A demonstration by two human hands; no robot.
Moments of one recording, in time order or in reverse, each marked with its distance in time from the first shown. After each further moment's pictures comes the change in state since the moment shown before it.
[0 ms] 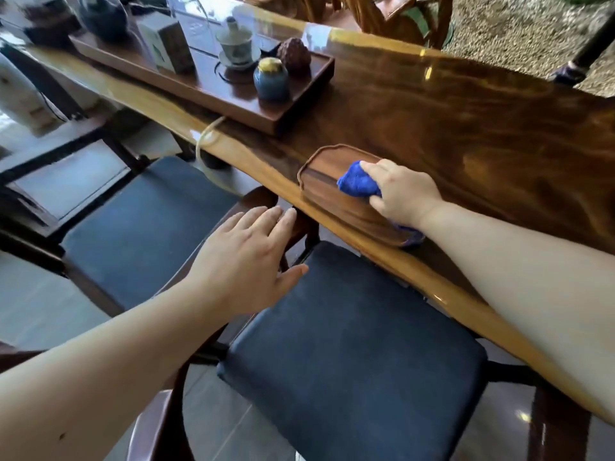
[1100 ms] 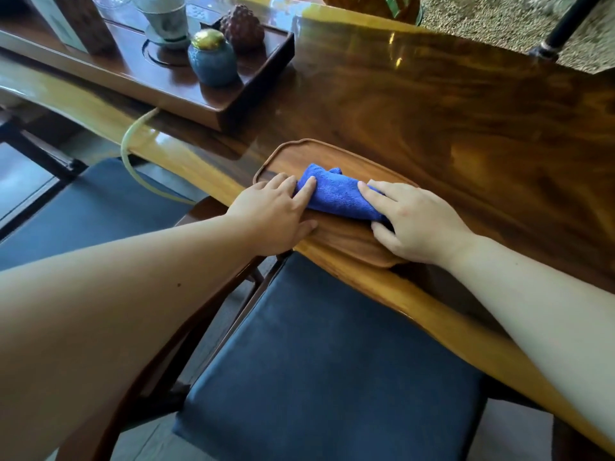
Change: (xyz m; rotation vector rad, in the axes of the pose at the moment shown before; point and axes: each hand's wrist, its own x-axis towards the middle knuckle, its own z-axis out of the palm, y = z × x) left_hand 0.182 -0.004 0.099 0.073 -0.064 0.185; right_hand -0.030 0.048 0.030 -0.035 0.000 -0.131
